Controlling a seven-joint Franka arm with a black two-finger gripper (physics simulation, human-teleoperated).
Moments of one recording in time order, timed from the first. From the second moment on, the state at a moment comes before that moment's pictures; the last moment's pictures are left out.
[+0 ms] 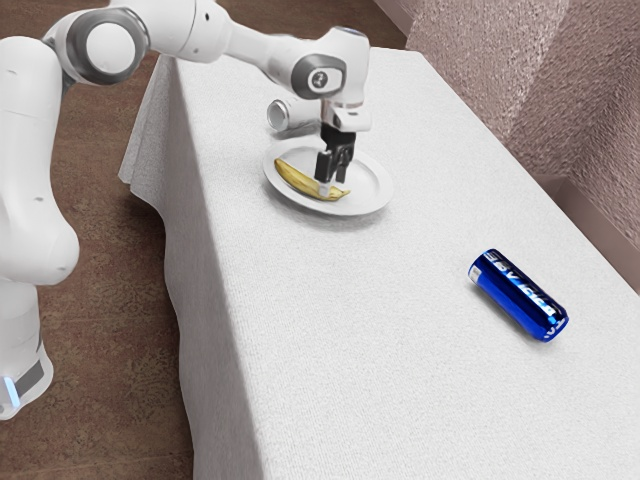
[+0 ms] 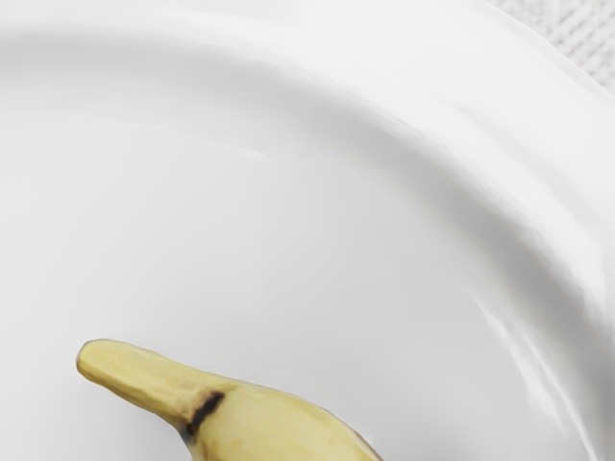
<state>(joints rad) -1.99 -0.52 2.20 -1.57 0.23 1.92 0.93</state>
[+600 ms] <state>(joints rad) -1.96 -0.51 2.20 -1.62 0.23 1.93 0.93</state>
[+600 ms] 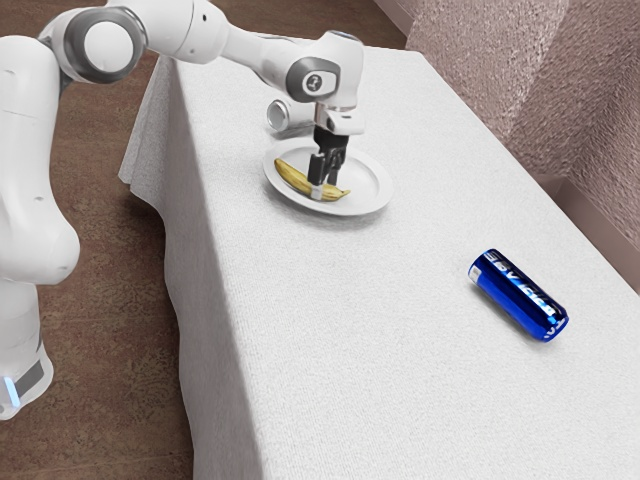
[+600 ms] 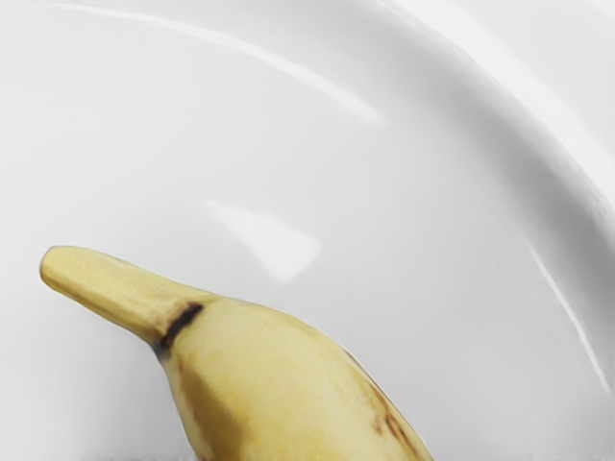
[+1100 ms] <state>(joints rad) -1.95 -0.51 2.20 -1.61 0.23 1.93 0.93</state>
